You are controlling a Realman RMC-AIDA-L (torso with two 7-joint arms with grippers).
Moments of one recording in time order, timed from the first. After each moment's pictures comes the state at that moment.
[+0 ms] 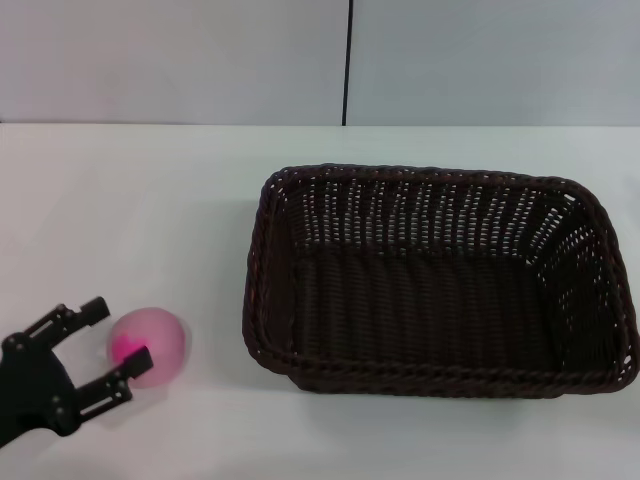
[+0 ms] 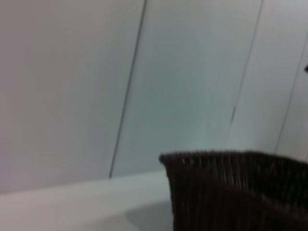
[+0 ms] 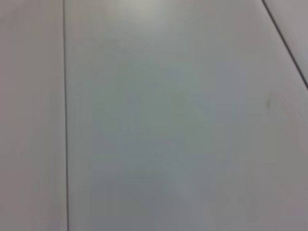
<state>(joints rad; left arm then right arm) -0.15 -2.06 0.23 0.40 2.08 1.79 -0.84 0.22 2.08 -0.92 -0.27 -0.66 -1.75 0.68</state>
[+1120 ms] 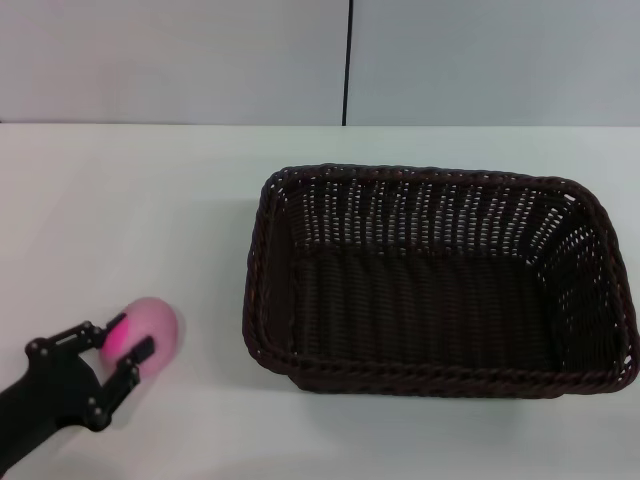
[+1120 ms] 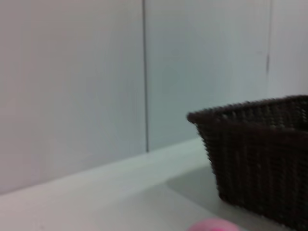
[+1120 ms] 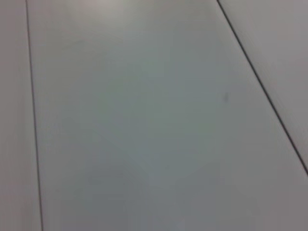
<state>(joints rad) -0.15 -2.07 0.20 0.22 2.07 1.56 -0.48 0.20 2.08 -0.88 -0.14 -0.65 -1.81 0.67</state>
